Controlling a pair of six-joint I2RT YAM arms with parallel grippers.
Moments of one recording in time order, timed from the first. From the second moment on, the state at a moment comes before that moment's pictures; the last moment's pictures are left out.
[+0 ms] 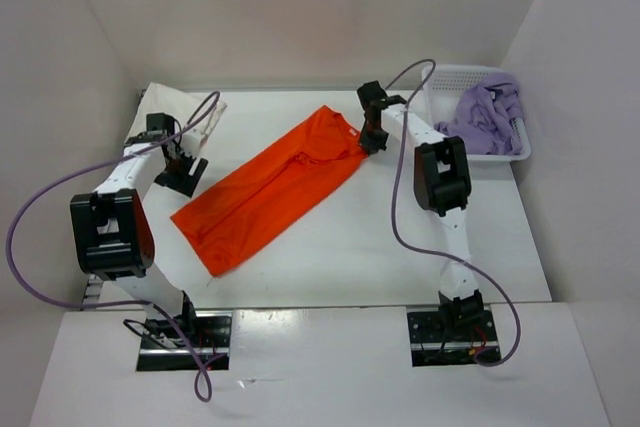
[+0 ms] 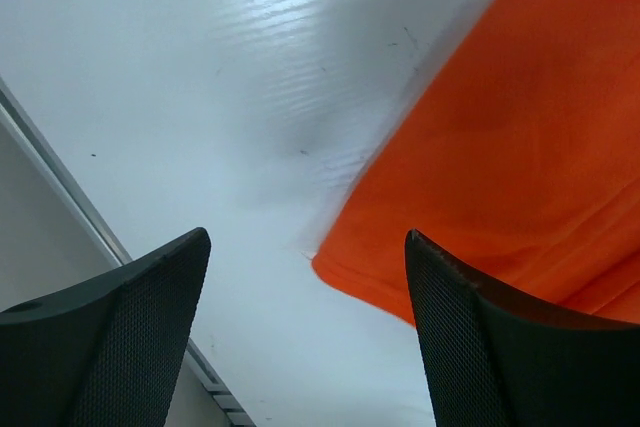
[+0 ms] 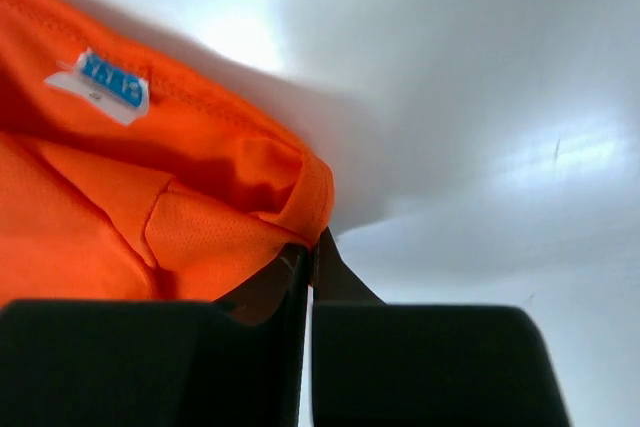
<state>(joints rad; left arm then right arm) 0.16 1.67 1.21 -0.70 -0.02 0.49 0.30 2.31 1.89 -0.78 0.15 0.67</state>
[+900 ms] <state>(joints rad) -0.01 1.82 1.17 -0.69 0.11 0.48 0.23 2.81 2.78 -0.96 0.20 0.43</state>
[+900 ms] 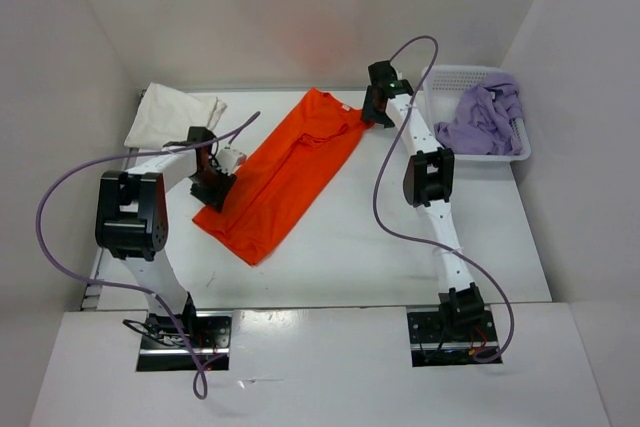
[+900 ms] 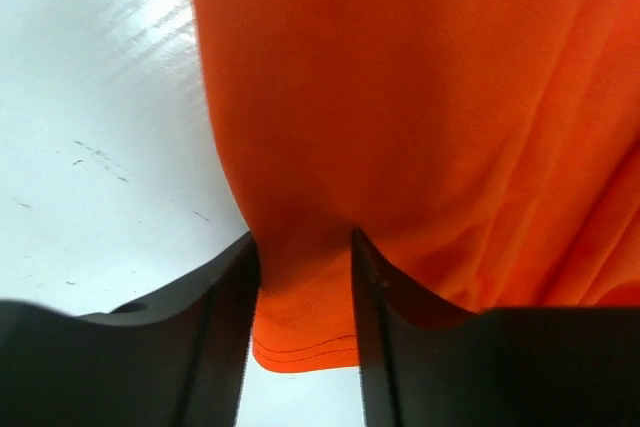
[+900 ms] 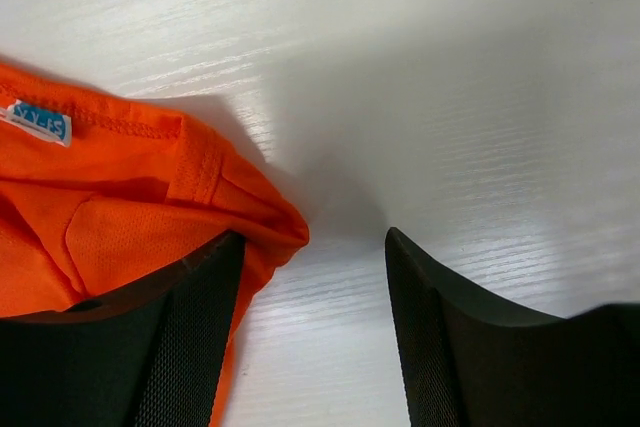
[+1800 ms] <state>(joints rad) -0.64 1.68 0.99 -0.77 0.25 0.71 0.23 2.85 2.91 -0.76 -0.07 0.43</state>
